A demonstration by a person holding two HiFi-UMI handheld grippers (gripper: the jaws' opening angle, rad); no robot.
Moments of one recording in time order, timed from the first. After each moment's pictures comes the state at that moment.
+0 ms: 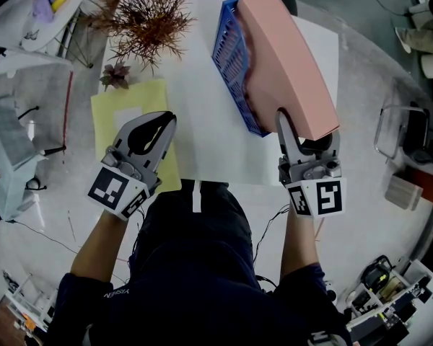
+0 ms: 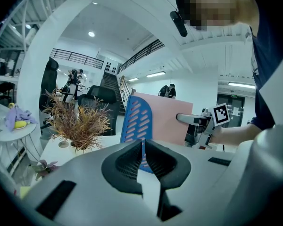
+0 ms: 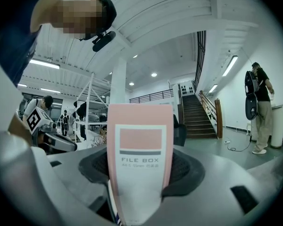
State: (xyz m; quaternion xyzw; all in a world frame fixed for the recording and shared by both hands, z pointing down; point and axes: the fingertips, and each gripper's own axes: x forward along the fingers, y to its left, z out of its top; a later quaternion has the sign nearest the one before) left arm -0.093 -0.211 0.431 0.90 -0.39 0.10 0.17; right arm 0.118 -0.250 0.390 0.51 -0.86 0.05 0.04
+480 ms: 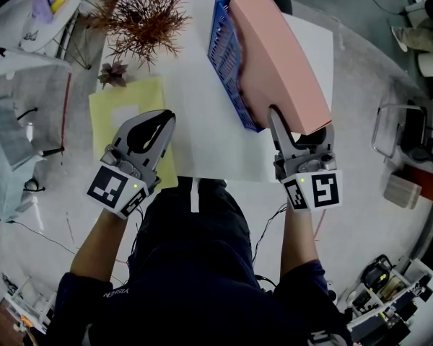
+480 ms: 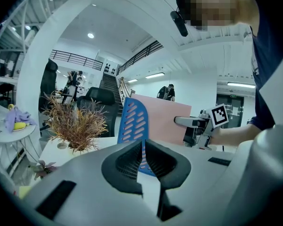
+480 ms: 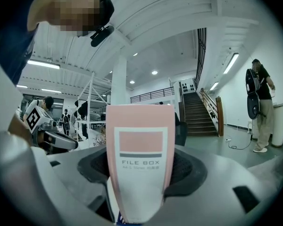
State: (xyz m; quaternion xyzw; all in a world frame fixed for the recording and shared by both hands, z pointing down) left arm -0.084 -0.203 0.424 0.90 -0.39 0.10 0.16; right arm 0.118 -0.245 0.393 0.50 -0.86 0.06 0.05
